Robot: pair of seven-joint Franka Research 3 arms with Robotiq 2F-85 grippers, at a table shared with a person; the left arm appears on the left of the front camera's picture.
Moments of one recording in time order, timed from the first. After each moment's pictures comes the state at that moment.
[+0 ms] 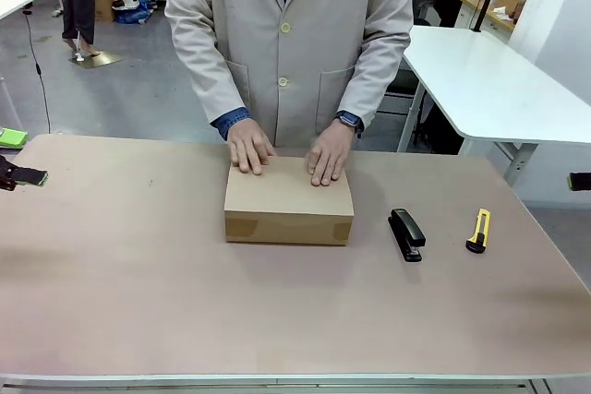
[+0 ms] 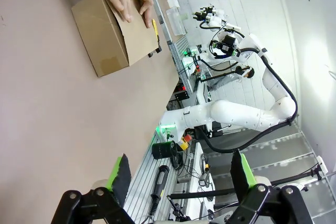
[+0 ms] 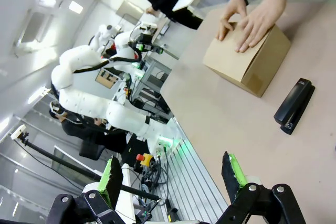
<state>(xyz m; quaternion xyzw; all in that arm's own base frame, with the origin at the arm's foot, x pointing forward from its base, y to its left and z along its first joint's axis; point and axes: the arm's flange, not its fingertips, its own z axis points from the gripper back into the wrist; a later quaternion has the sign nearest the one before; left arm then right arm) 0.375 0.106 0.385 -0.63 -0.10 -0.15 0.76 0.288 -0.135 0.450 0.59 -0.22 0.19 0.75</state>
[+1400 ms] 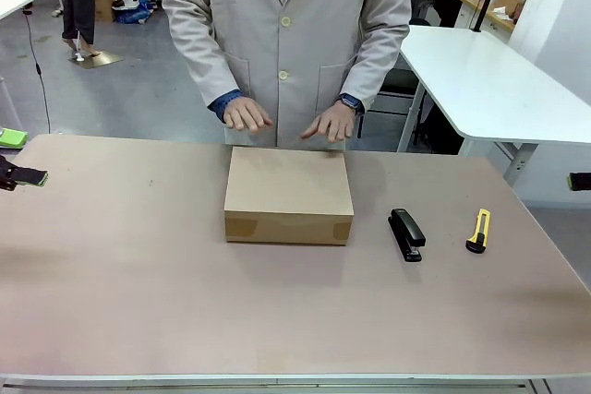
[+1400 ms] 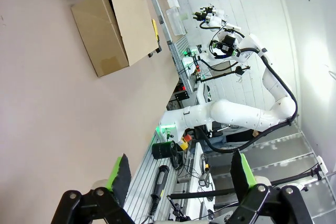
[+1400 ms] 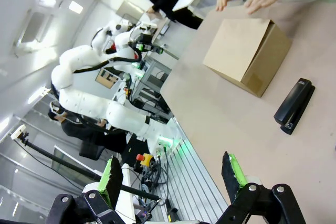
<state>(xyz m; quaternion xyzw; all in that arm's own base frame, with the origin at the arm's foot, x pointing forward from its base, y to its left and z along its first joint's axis) 0.375 0.106 0.385 -0.63 -0.10 -0.15 0.76 0.288 -0.135 0.450 0.59 -0.22 0.19 0.75</state>
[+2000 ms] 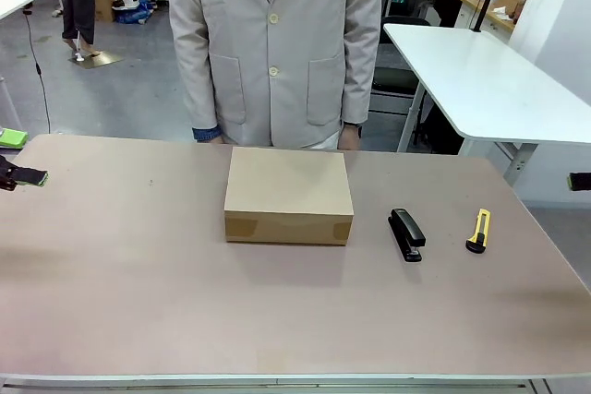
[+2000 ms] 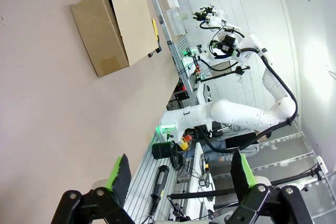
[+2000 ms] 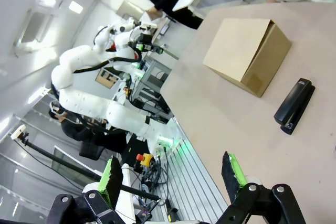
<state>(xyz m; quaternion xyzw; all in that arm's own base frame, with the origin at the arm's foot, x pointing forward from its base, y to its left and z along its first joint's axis) 0.375 0.106 0.385 -0.63 -0.10 -0.15 0.76 0.288 -0.135 0.450 0.59 -0.22 0.19 0.75</state>
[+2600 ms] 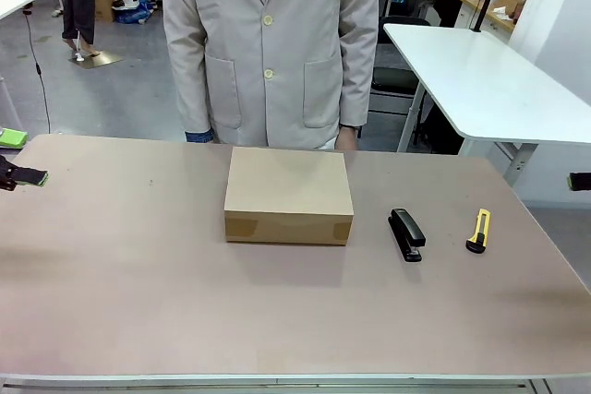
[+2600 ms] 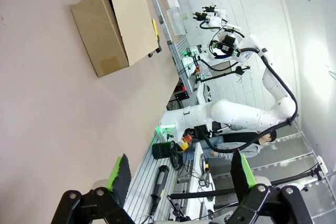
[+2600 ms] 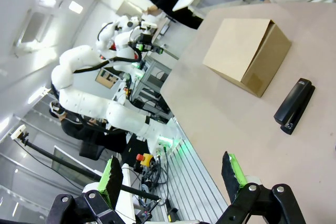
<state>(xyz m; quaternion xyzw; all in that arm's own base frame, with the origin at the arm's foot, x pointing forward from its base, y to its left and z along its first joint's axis) 0.375 0.106 0.385 -0.63 -0.10 -0.15 0.76 0.288 -0.135 0.450 0.59 -0.22 0.19 0.75</state>
